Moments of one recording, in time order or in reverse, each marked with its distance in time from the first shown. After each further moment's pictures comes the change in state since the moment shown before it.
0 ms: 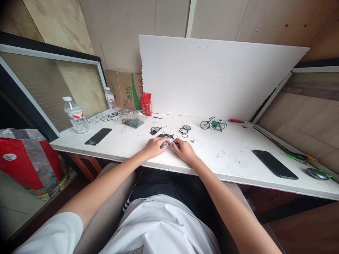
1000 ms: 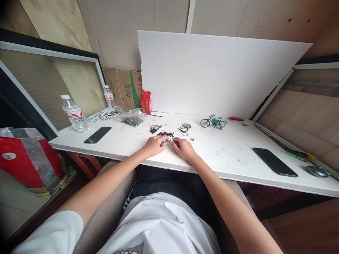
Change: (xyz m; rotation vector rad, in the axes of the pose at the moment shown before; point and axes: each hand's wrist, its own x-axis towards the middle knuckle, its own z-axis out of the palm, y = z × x) left_hand 0.000 -0.002 0.004 0.028 -0.019 -0.020; right_hand 0.001 0.004 0.002 -0.060 -0.024 -0.002
